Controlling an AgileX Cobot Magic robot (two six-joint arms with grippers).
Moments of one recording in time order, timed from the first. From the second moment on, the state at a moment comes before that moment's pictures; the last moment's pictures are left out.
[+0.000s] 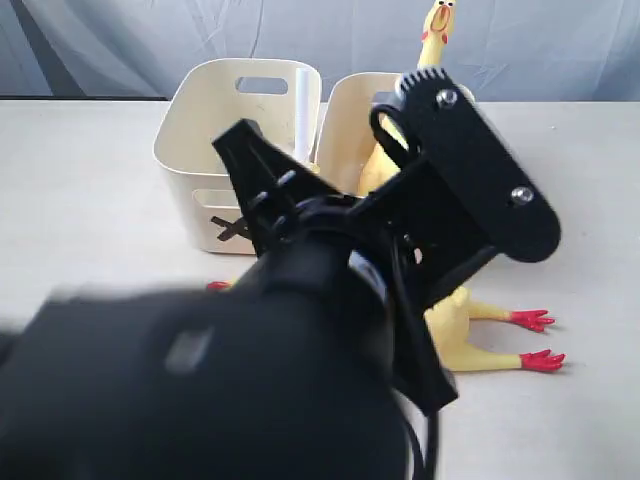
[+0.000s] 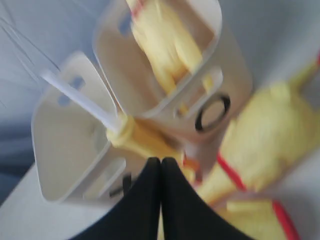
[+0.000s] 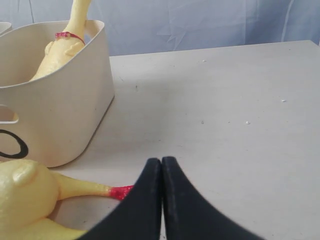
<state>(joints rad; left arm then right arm) -1.54 1.57 -1.19 1.07 1.21 -0.94 0.04 0.01 0.00 0.03 0.37 0.02</state>
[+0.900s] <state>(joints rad) -0.71 1.43 -0.54 1.74 -0.31 -1.60 0.04 0.01 0.00 0.03 0.37 0.02</state>
